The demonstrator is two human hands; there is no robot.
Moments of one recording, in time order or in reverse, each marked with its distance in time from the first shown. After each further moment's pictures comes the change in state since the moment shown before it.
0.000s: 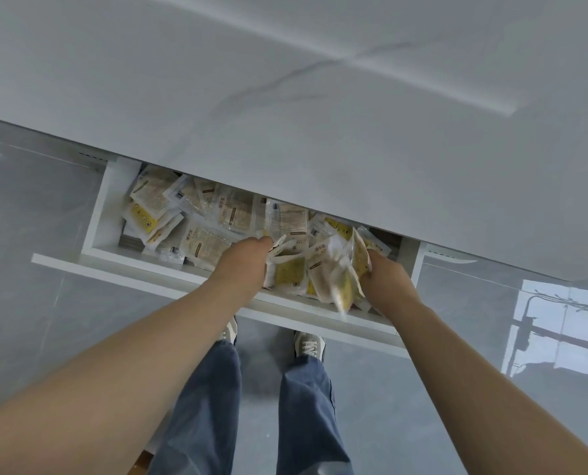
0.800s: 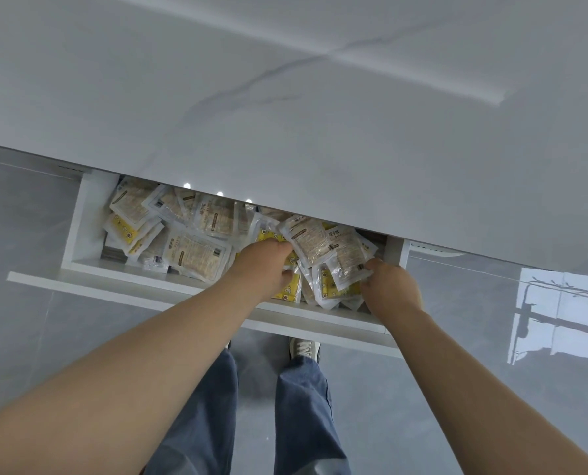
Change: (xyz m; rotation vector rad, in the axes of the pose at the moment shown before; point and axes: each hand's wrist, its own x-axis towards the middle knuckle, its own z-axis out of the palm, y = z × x) left_hand 0.019 0.046 0.004 0.016 -0.038 0.161; right_hand -0.002 0.029 -0.006 -0.180 0.045 0.088
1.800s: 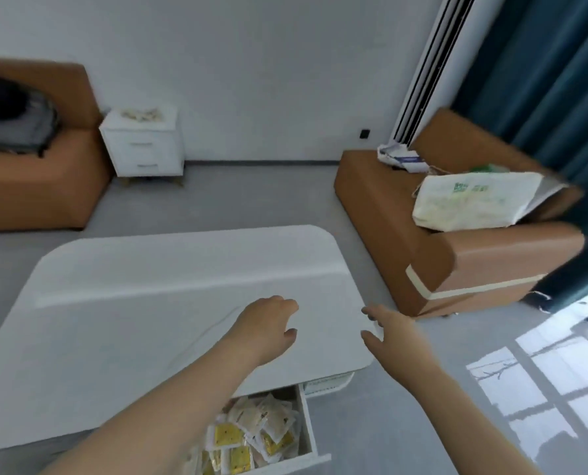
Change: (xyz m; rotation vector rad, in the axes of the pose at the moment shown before) left_hand -0.249 0.278 -0.331 0.270 0.269 0.477; right_hand -0.403 0.076 -0.304 0.399 0.668 -0.010
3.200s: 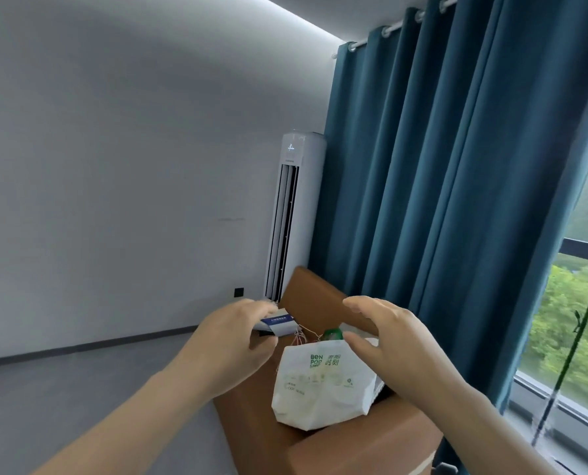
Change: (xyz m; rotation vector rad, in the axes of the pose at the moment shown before) left_hand 0.425 0.456 -0.227 -0.089 0.532 0.427; right_hand 0.237 0.313 -0.508 -0.134 0.605 -0.189
